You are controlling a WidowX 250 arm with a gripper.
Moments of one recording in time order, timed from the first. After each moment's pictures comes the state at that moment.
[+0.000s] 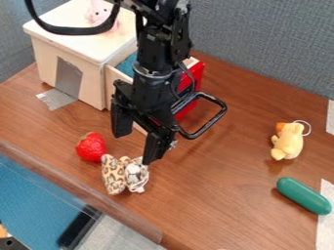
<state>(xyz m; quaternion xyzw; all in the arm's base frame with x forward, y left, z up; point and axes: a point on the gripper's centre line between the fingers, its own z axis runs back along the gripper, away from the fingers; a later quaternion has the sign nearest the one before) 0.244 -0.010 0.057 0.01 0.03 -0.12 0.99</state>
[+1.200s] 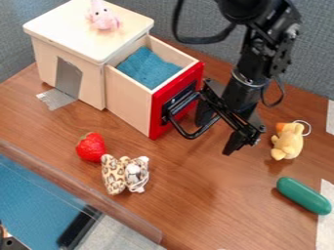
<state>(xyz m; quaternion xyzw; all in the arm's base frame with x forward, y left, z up) 0.341 -0.083 0.037 0.07 -0.02 -0.16 0.98</state>
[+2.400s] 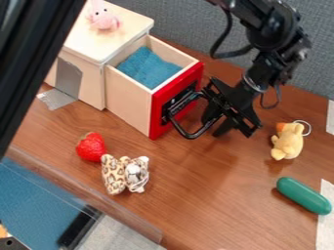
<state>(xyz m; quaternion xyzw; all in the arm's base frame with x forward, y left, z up) 0.391 -0.057 0.001 0.16 0.03 -0.07 0.98</state>
